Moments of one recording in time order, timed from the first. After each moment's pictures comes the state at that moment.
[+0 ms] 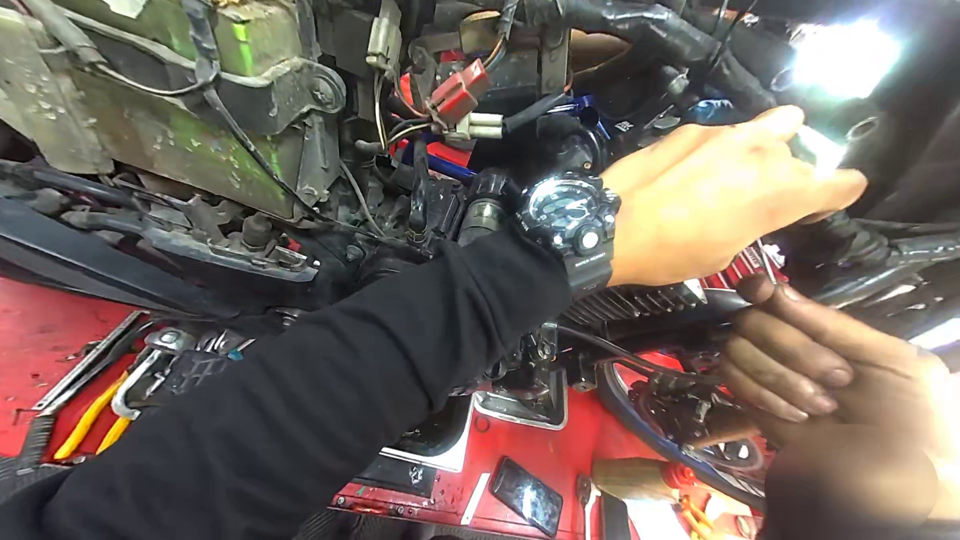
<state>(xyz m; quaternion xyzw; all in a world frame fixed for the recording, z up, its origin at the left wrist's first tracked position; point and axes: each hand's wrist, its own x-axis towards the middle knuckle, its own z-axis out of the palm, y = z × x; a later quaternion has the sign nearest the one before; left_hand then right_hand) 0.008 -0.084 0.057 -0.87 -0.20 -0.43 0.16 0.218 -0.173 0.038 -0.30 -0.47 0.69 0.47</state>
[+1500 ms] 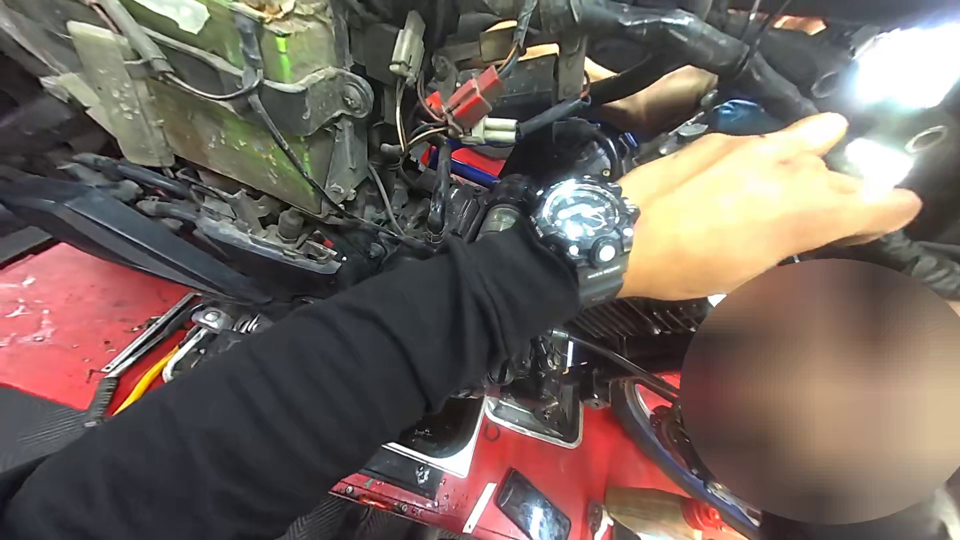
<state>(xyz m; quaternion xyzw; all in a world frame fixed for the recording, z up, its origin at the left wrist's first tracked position) 0.006 -0.081 0.058 -0.87 -0.19 -0.41 0.18 0.224 -0.131 0.018 -0.03 -0.43 0.82 0.38</state>
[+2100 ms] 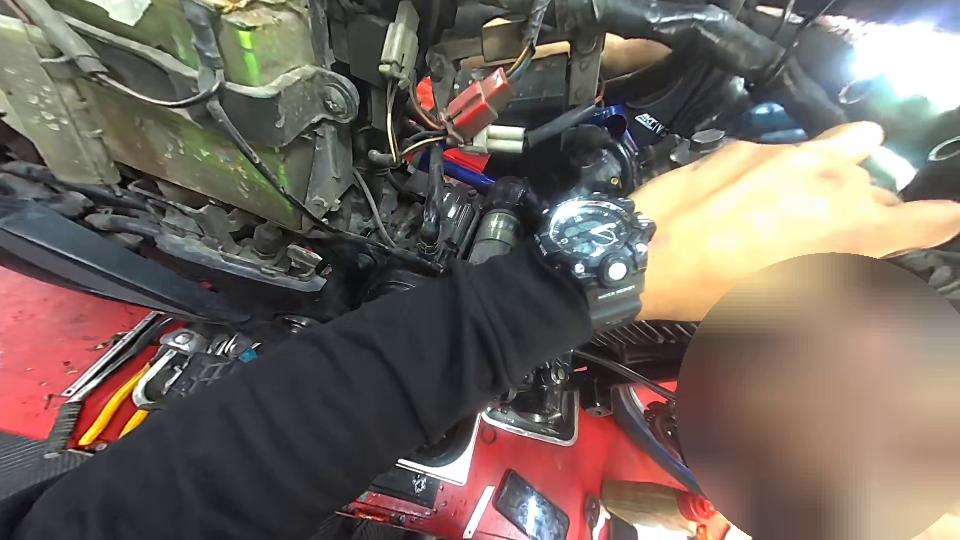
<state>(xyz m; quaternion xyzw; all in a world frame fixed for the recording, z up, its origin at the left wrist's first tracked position) 0.005 -0.083 0.060 -0.87 -0.19 -0.42 0.17 0.193 -0.155 0.026 -0.14 -0.44 0.74 0.48</state>
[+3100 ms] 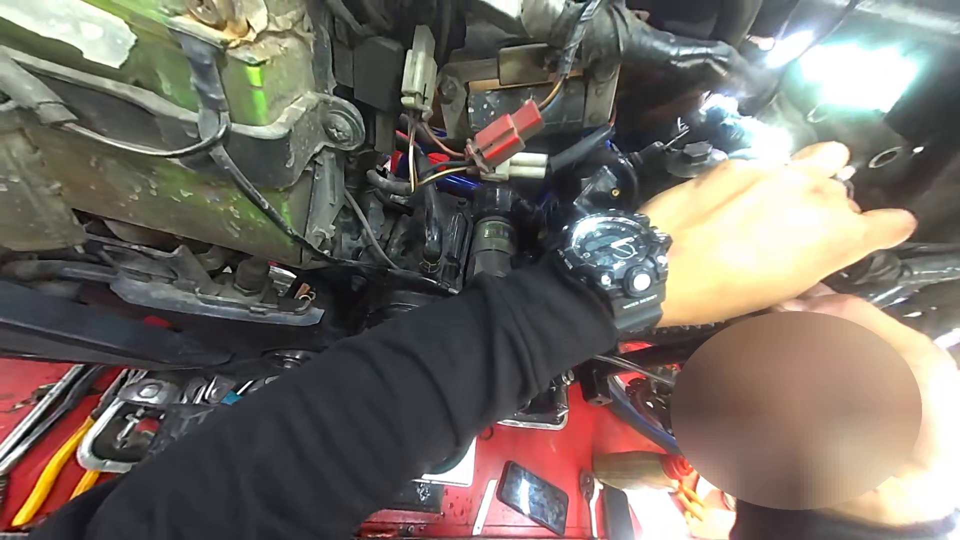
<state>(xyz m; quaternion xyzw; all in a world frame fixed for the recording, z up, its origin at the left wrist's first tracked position) 0.002 -0.084 0.063 -0.89 -0.20 -0.40 0.11 0.142 -0.173 0.039 -0.24 -0.39 0.65 0.61</state>
